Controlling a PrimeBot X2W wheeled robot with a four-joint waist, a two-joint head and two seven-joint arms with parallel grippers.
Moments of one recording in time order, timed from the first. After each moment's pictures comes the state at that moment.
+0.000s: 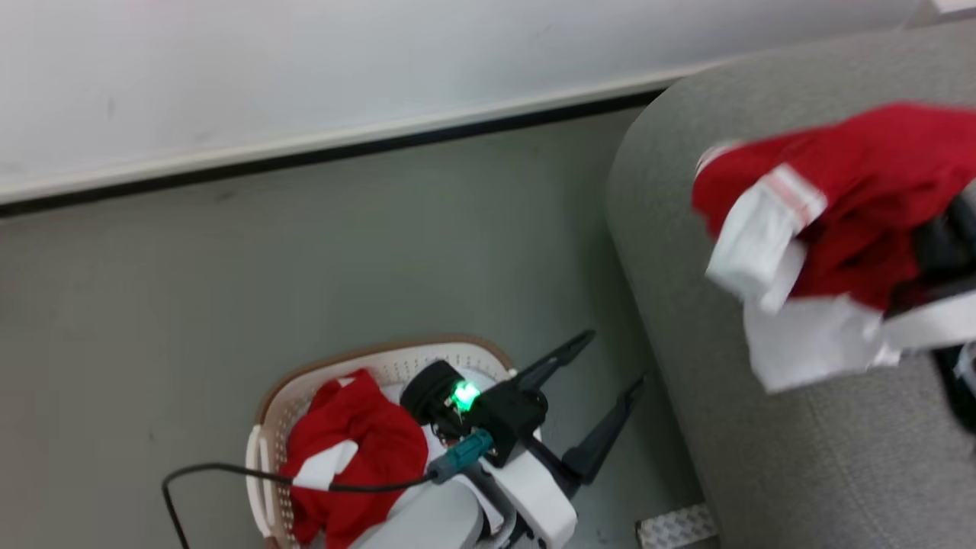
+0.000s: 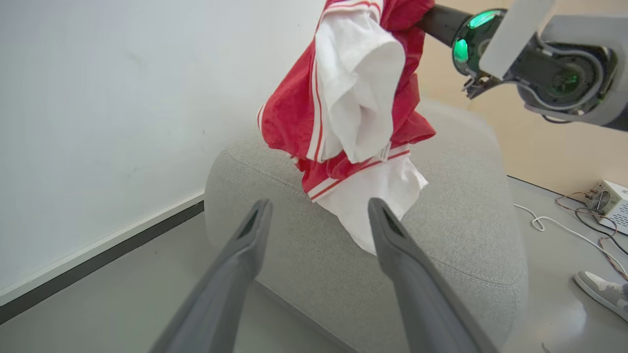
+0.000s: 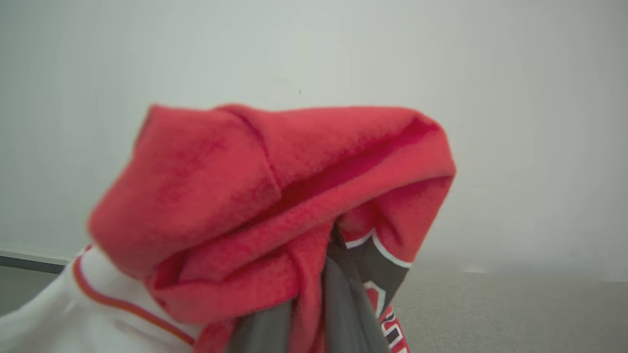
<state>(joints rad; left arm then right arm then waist) -0.51 0.05 -0.76 0.35 -0.24 -0.09 -0.26 -0.56 -0.35 0.20 0.33 0.41 0.13 -0.25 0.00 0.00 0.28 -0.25</state>
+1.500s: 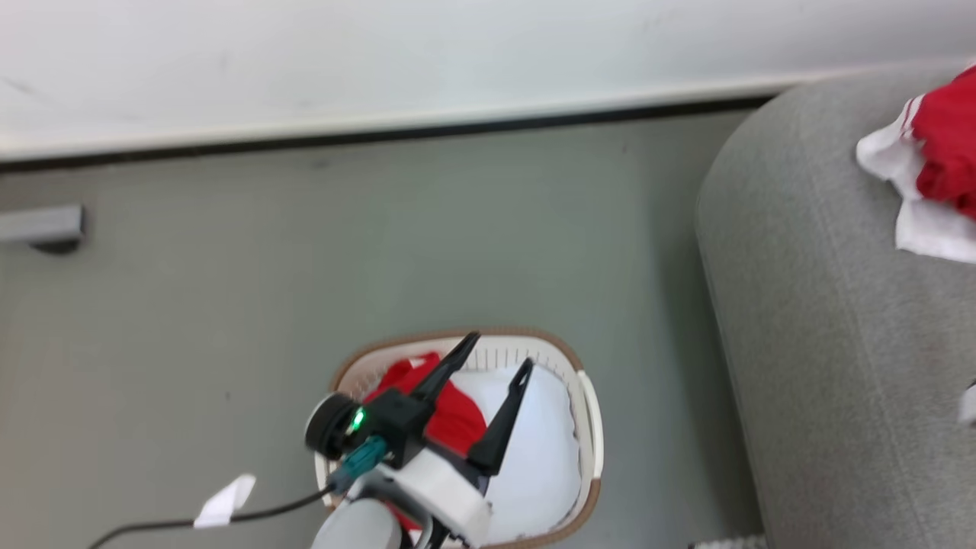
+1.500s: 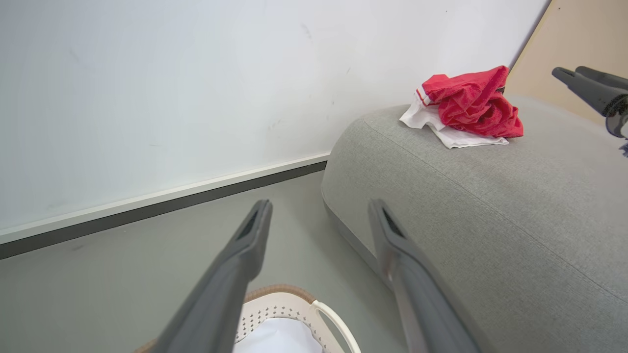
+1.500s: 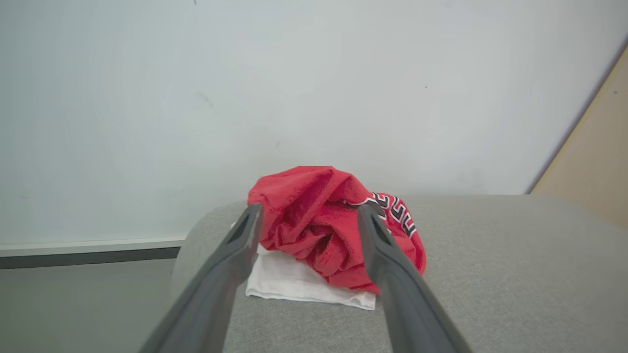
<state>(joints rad) -0.39 0.08 -0.53 0.33 -0.22 -0.08 -0.26 -0.48 -0.15 -0.42 0.47 -0.05 0.13 -0.26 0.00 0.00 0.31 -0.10</state>
